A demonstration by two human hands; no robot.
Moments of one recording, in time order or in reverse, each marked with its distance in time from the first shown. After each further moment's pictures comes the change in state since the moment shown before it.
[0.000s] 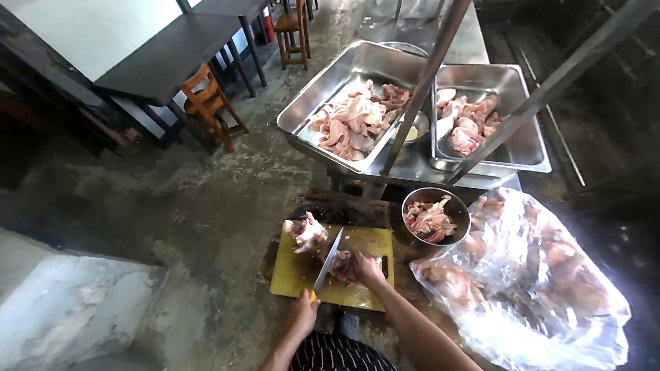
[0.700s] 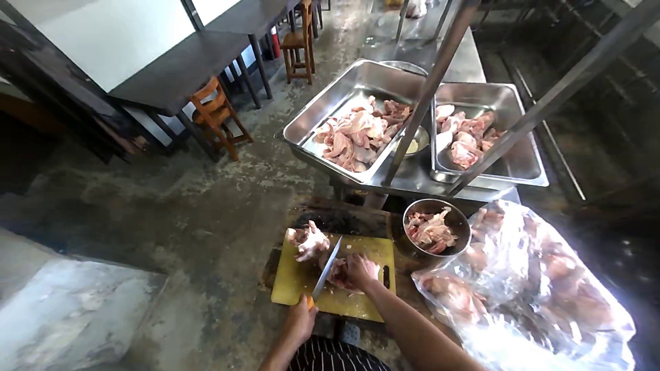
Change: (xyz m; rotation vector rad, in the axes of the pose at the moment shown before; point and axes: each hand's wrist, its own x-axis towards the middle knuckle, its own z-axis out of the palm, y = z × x) left_hand -0.004 0.002 -0.022 0.065 -0.028 0.014; right_hand 0.032 -0.016 0.011 -0.258 0.089 -0.027
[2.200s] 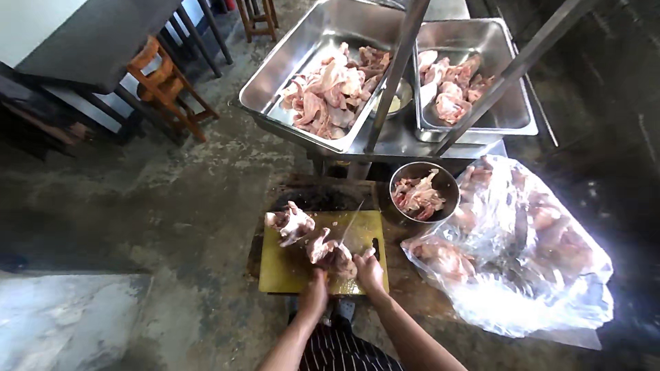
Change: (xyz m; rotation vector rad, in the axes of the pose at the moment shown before) left_hand 0.030 0.038 0.065 0.063 0.327 0.322; right_hand -0.071 0.029 0.039 0.799 0.161 0.538
